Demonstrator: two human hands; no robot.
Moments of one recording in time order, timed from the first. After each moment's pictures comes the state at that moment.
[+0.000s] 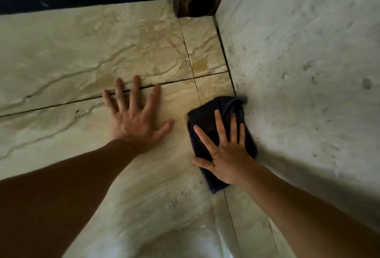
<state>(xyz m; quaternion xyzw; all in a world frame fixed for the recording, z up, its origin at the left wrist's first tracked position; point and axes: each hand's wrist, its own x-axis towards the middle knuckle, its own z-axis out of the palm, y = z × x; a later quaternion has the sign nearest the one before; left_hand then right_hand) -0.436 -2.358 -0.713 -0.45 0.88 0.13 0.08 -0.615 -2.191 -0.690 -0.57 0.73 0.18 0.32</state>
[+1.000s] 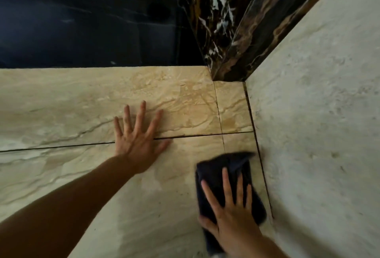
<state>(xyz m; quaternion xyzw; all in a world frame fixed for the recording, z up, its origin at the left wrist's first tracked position) -0.390 -2.434 -0.699 -0.50 0.85 0.17 0.10 -0.577 -2.204 -0.693 -0.59 0.73 0.16 0.29</state>
